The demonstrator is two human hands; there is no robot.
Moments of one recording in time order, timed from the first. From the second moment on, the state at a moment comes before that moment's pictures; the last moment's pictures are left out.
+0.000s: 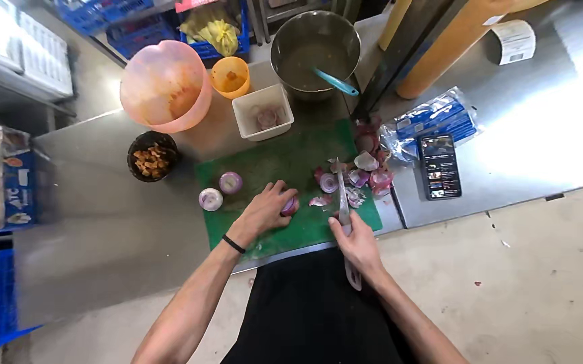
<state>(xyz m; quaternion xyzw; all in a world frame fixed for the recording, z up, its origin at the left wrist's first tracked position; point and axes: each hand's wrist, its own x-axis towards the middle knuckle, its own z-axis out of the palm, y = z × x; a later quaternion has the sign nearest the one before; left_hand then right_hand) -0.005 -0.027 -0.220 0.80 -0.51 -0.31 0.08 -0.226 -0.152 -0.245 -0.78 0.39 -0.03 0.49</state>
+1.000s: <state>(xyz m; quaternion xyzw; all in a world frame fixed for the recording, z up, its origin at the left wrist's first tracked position) -0.043 -0.057 -0.189 0.81 -0.48 -0.30 0.14 -0.196 -0.201 -0.219 -0.85 0.28 -0.03 0.45</state>
